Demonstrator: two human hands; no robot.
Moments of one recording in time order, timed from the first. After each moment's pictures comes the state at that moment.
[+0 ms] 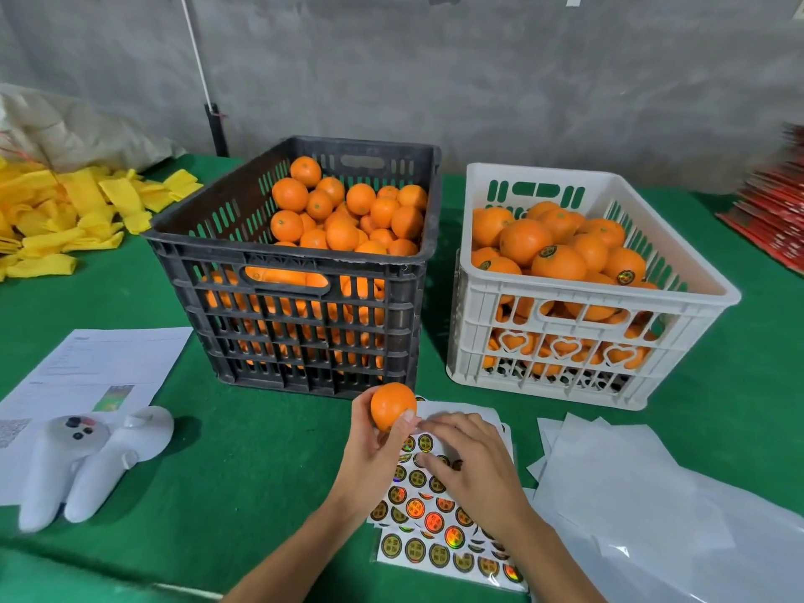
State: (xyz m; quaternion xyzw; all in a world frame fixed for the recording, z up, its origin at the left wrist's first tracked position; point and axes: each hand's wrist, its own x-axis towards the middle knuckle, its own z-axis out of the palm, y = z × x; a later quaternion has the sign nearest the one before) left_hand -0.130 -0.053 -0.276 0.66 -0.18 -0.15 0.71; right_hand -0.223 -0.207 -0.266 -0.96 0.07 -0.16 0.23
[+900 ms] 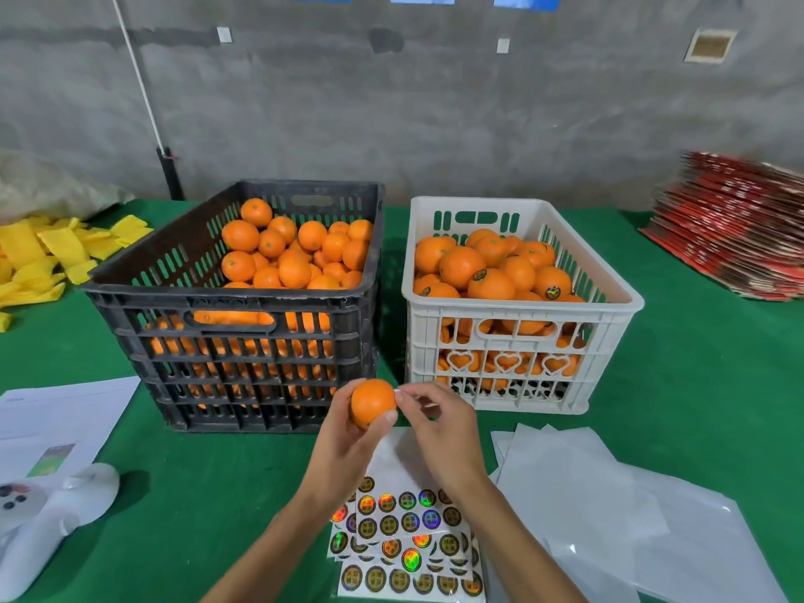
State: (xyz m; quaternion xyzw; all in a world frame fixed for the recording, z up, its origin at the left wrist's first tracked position) left_hand -0.119 -0.072 -0.224 0.68 -0.28 -0.15 0.67; right_hand -0.201 -0.212 -0.199 -0.78 0.18 -0.31 0.51
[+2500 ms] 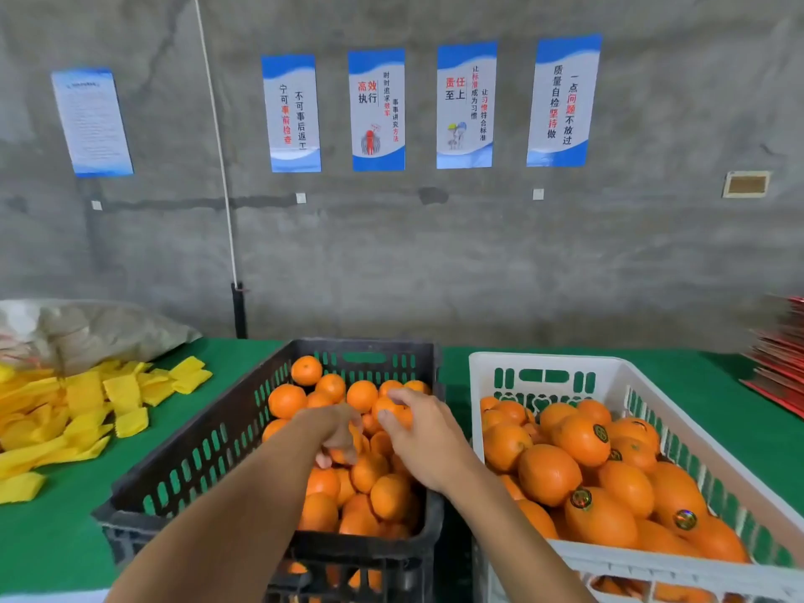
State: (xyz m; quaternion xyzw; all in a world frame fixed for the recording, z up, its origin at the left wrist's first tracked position) left_hand 0.184 -0.148 -0.023 0.93 -0.23 -0.26 0.08; right_hand 0.024 -0.262 -0.036 -0.92 0.06 -0.24 0.32
